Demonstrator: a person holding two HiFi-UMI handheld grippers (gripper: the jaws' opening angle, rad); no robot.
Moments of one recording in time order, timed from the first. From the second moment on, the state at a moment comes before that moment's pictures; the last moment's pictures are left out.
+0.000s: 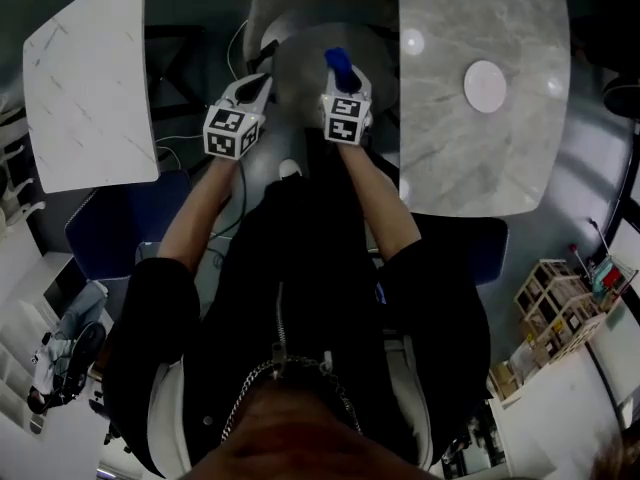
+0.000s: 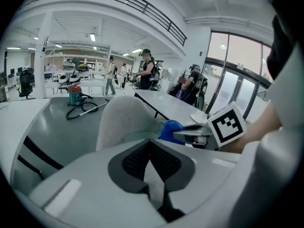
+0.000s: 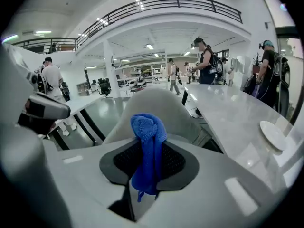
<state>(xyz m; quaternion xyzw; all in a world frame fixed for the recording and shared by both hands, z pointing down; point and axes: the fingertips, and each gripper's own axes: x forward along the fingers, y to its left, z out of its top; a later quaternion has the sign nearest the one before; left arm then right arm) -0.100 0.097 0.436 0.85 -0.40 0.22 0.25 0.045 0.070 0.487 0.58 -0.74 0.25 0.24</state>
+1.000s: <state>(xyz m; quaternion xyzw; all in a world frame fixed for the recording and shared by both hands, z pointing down) -0.126 0.307 0.312 0.87 -0.43 0.11 0.20 -0.032 0.279 0.302 0.53 -0.81 0.22 0.14</state>
